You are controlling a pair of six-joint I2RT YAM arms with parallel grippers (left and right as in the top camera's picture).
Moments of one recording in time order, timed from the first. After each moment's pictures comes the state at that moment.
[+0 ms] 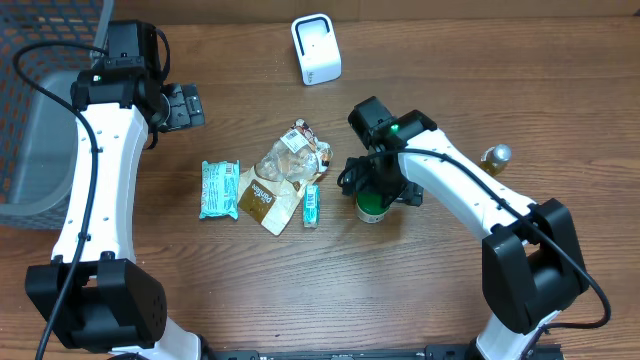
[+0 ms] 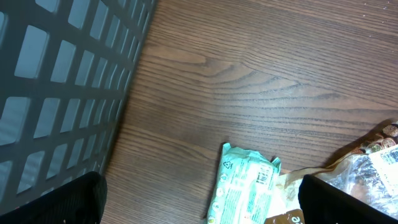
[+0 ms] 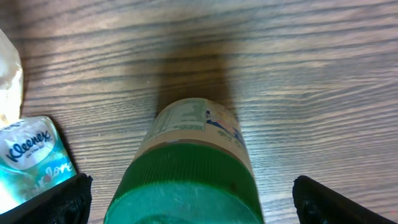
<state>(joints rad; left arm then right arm) 0.05 1.75 1.67 -1.07 -0.16 -0.21 0.51 1.88 1.40 -1.05 -0.02 0.67</state>
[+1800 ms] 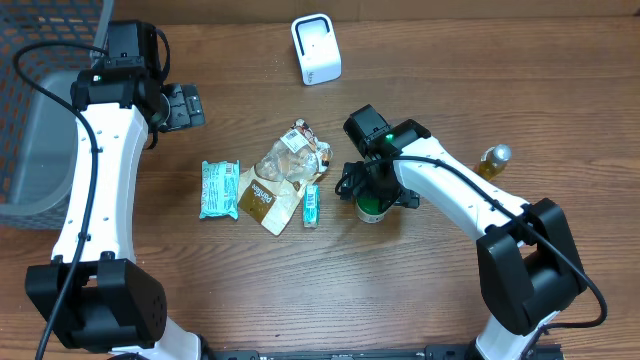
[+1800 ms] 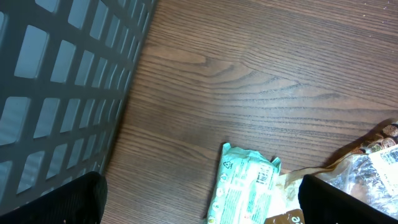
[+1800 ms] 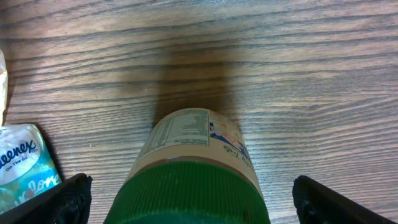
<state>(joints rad) 0.05 1.75 1.67 -1.07 -0.16 -0.21 0.53 1.88 1.35 -0.98 0.02 0.67</state>
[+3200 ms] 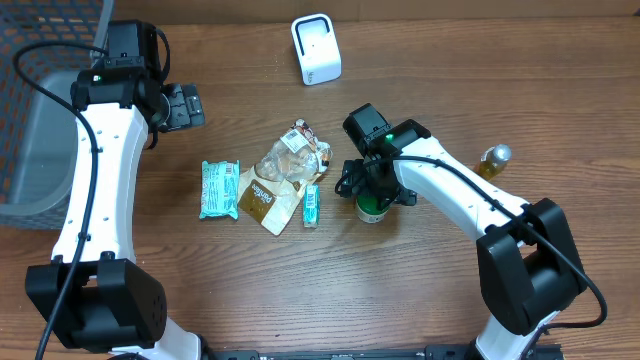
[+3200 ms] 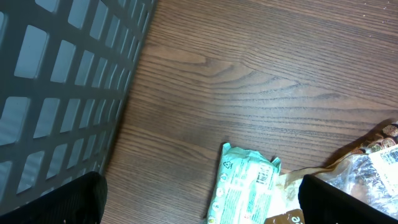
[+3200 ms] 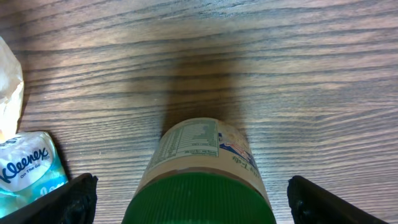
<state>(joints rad) 0.05 1.75 1.67 -1.07 -0.16 -0.21 0.53 1.88 1.35 -0.96 0.03 0.67</state>
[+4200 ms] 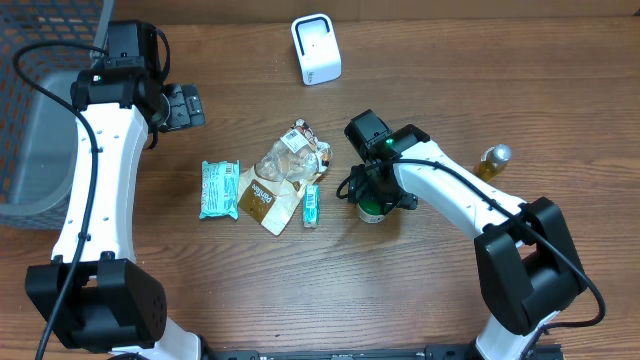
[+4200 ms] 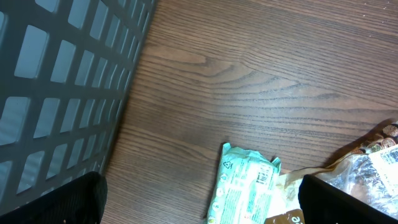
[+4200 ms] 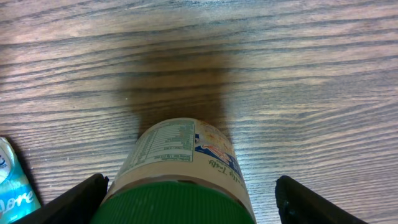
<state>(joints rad) 0.05 1.75 1.67 -1.07 -0.16 -0.21 0.53 1.88 1.31 -0.94 0.07 0.67</state>
